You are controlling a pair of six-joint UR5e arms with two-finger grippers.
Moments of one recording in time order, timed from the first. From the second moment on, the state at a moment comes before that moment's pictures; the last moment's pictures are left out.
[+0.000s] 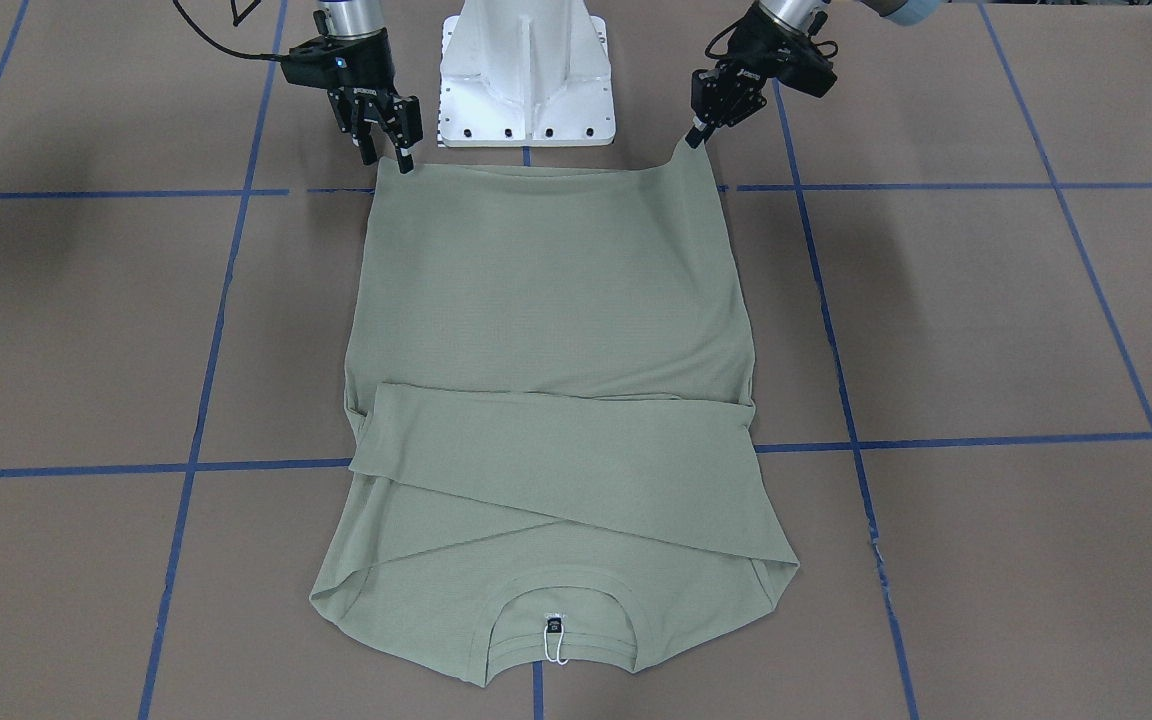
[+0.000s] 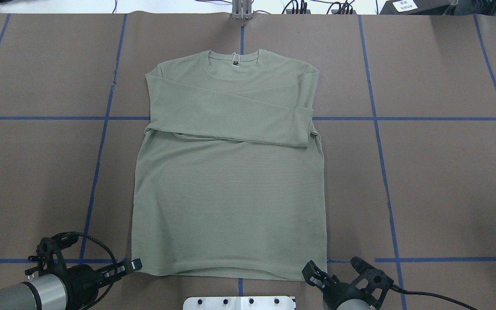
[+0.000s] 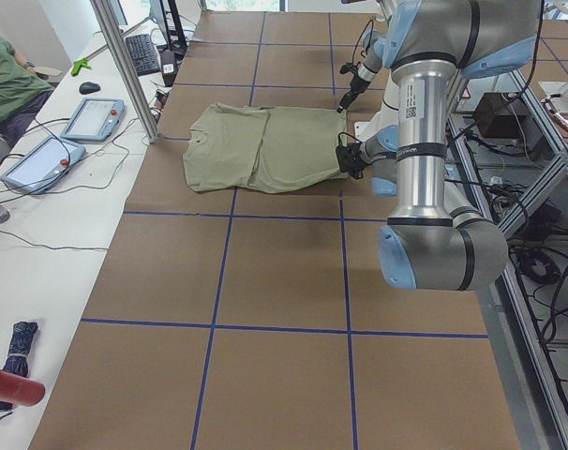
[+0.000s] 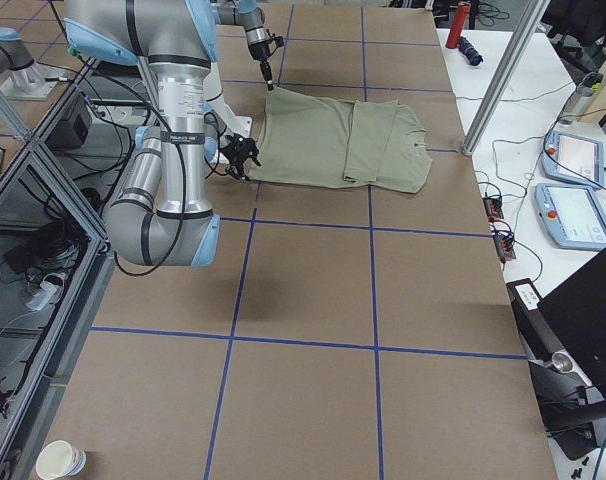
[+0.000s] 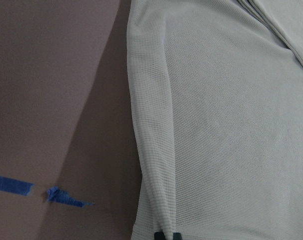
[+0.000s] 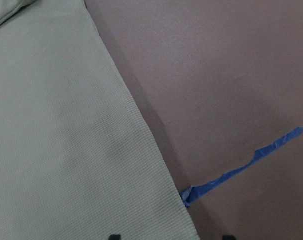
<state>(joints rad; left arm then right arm) 0.02 -1.40 -2.12 -2.48 -1.23 -1.84 -0.15 -1.48 2.09 -1.40 1.01 2.27</state>
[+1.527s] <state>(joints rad) -0.15 -1.42 -2.58 -2.00 -1.62 -1.74 0.09 -1.42 2.55 -1.89 1.39 1.96</state>
